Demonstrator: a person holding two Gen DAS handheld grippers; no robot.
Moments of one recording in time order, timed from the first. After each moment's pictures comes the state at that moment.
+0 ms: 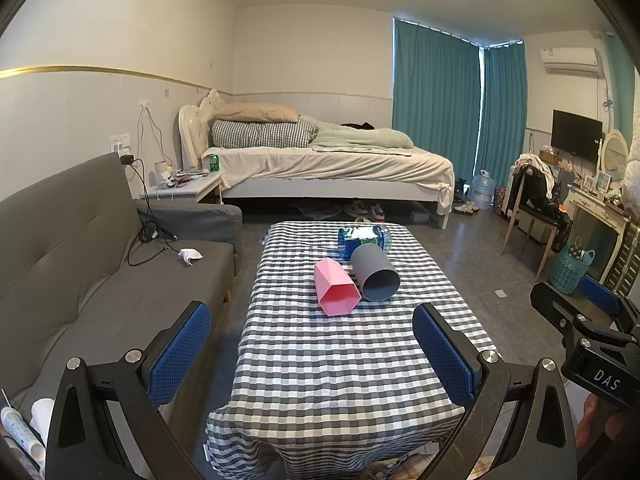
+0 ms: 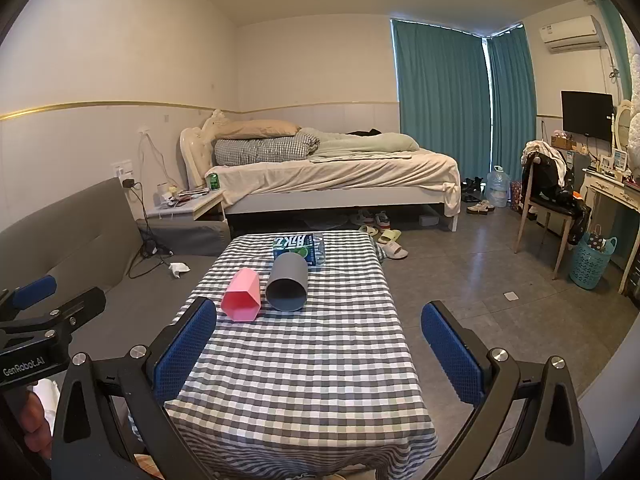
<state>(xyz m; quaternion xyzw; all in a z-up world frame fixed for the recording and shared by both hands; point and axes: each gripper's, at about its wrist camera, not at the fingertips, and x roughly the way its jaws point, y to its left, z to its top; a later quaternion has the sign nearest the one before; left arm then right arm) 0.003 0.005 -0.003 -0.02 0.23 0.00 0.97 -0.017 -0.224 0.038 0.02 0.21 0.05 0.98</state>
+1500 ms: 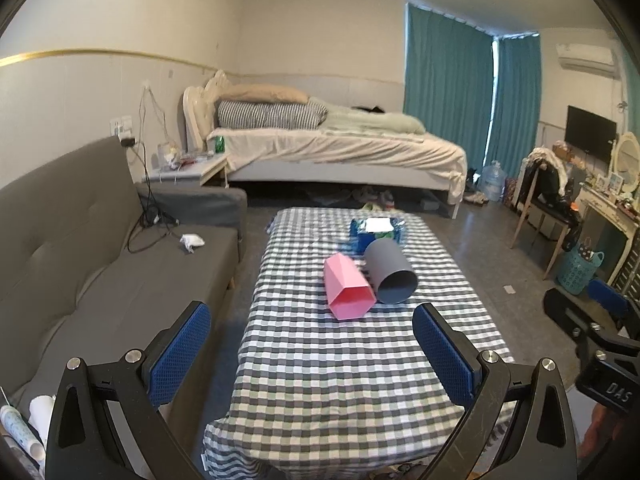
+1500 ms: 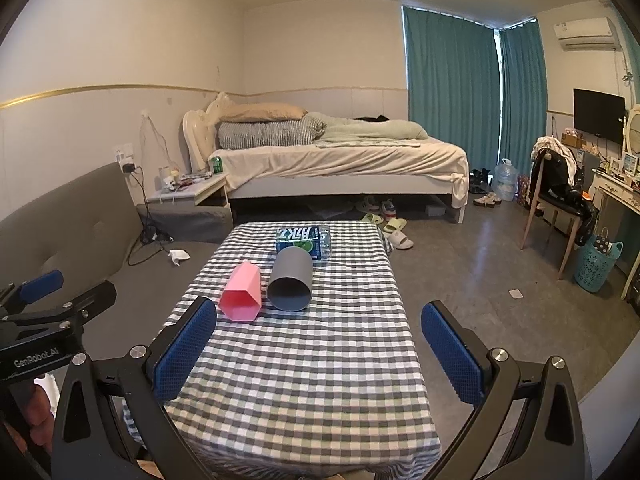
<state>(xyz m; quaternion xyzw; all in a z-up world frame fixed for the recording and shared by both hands) 0.059 0.010 -0.012 -0.03 0.27 0.02 0.96 0.030 -0.215 0.036 0.01 0.24 0.06 0.97</state>
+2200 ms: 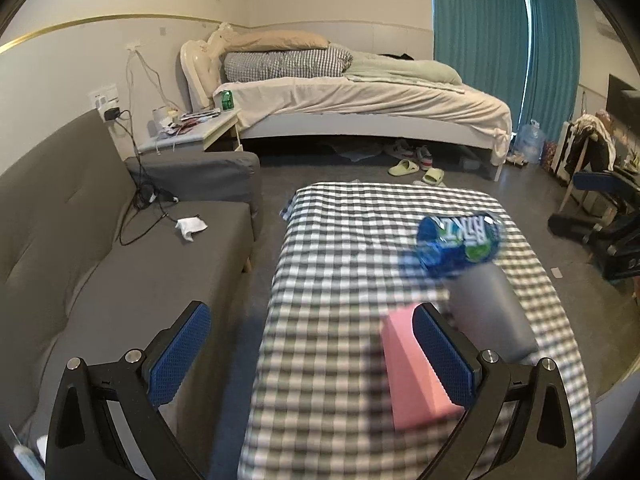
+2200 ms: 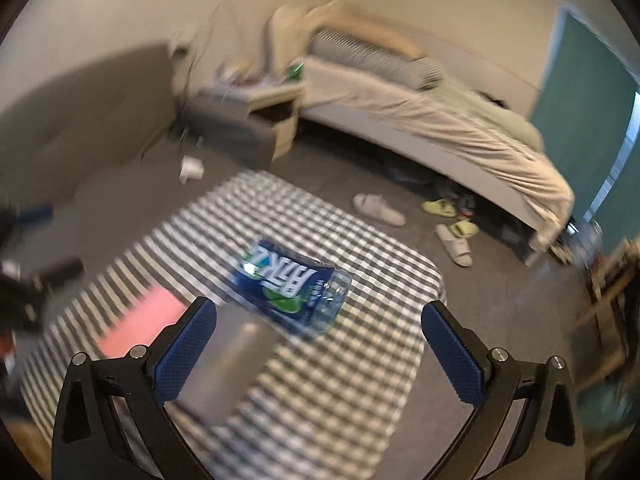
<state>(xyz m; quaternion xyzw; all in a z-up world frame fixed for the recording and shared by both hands) 0.282 0.037 -0.069 0.00 0.36 0.06 0.93 0.360 -0.189 -0.002 -0.20 0.36 0.24 0.88</state>
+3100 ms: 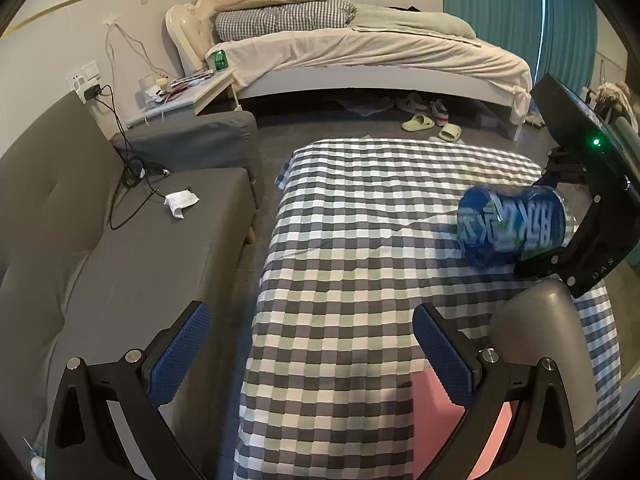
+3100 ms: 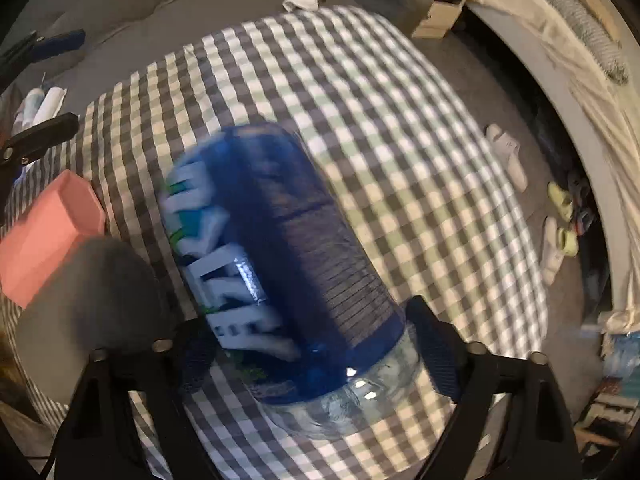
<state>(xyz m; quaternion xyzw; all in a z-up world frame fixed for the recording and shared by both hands) 0.363 0.036 -0.121 0.03 0.44 0.08 0.90 0.503 -0.115 -0.151 -0.38 0.53 0.40 0.65</state>
